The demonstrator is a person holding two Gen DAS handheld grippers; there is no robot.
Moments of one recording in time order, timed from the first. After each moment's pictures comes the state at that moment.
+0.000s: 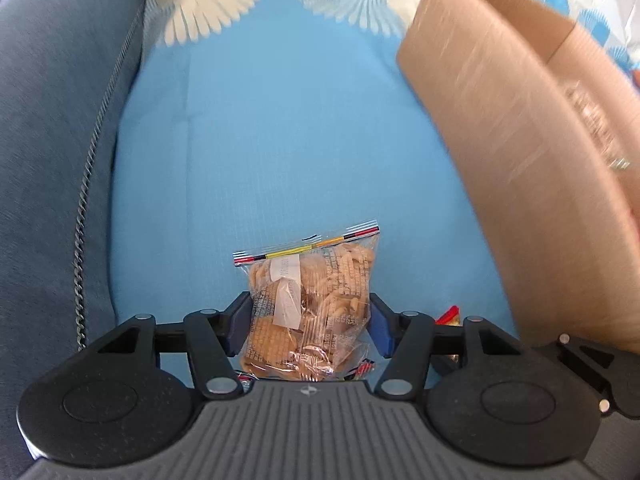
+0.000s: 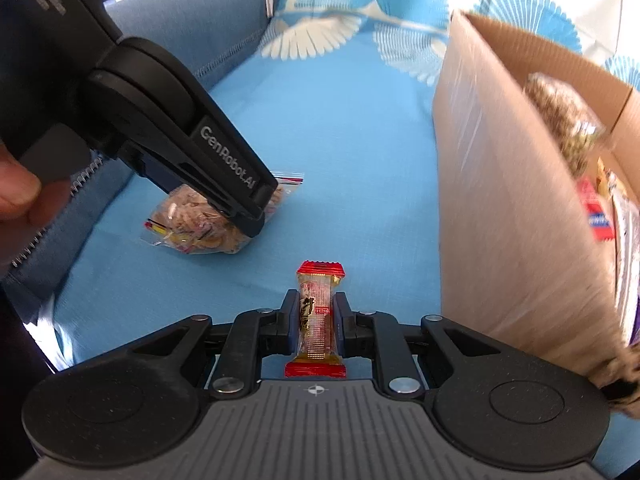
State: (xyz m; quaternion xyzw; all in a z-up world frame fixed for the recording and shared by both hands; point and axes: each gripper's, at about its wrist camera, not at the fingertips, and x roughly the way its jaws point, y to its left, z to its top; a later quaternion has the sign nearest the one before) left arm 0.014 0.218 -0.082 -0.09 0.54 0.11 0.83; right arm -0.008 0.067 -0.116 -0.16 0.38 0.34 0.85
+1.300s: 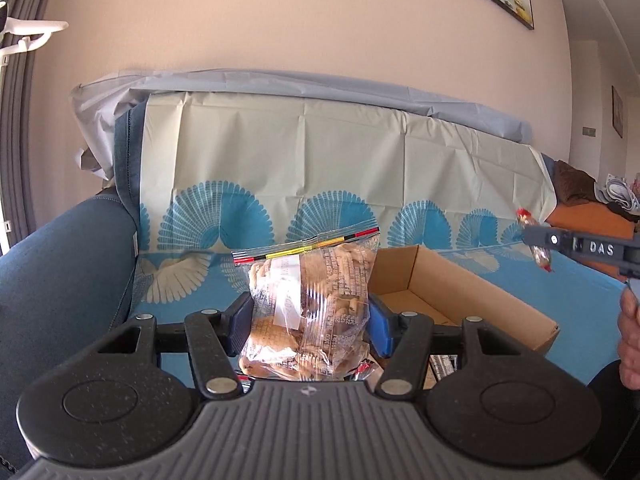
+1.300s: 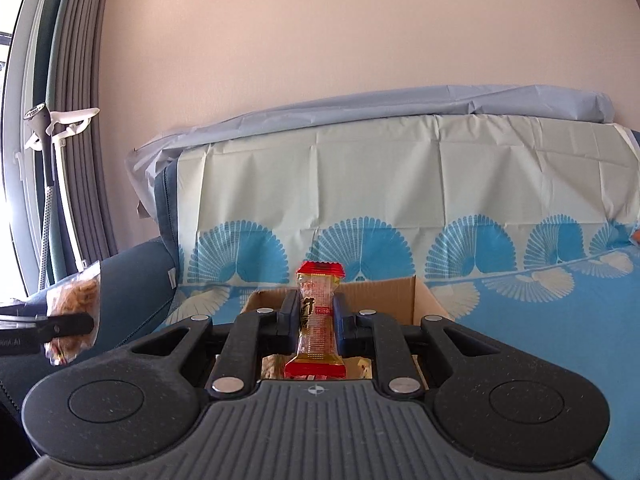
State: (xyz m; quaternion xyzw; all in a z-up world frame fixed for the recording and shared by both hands) left arm -0.123 0.071 0.024 -0.04 0.14 0.09 0.99; right arm 0.004 -0.169 0.023 0.01 0.08 0.29 0.95
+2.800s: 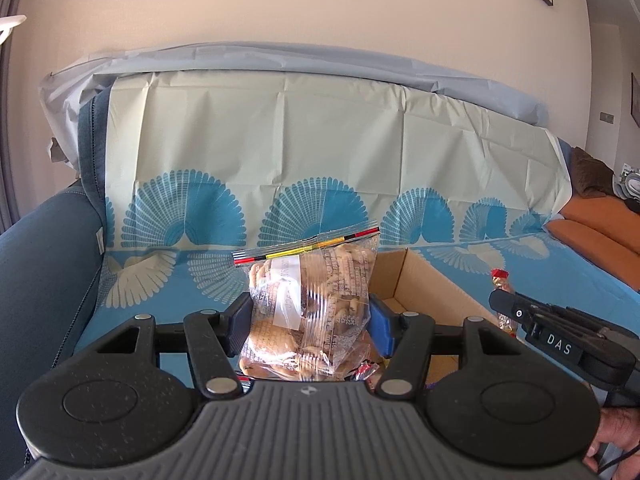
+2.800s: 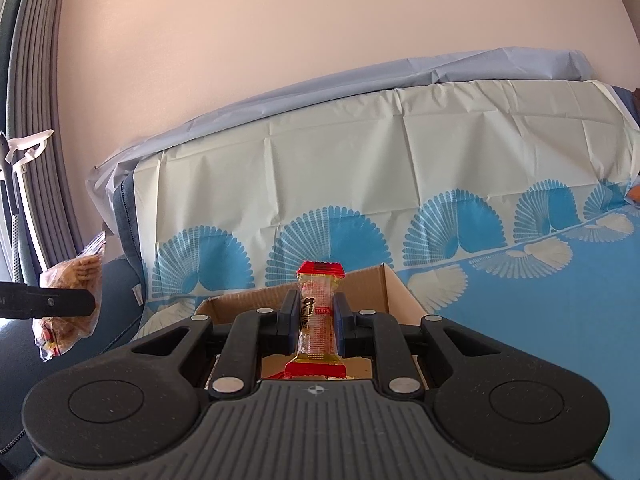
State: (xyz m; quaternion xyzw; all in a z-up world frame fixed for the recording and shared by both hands) left arm -0.010 0.023 0.056 -0.05 0.18 0.10 0.98; right arm 0.071 -0.183 -0.019 0.07 0.11 0.26 0.96
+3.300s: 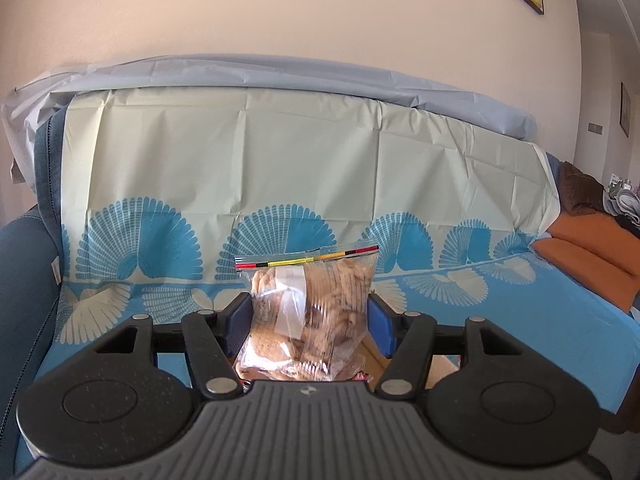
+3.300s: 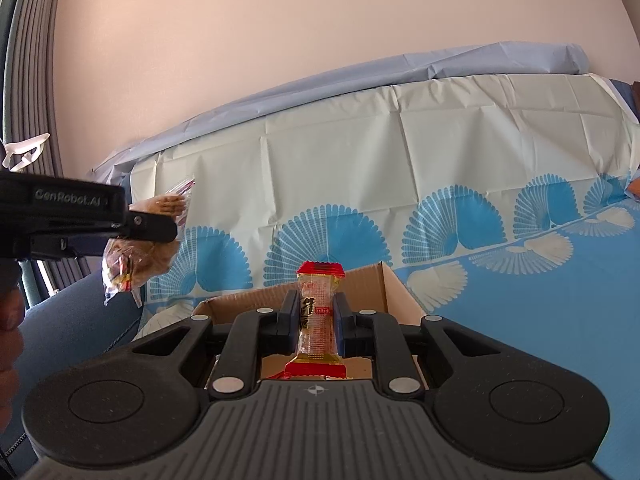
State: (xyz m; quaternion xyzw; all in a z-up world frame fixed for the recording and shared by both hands) left arm 0.064 -0.007 0.086 -0.05 0.17 0.08 0.98; right arm 0.076 -0.185 -0.020 0.08 0.11 0.26 0.96
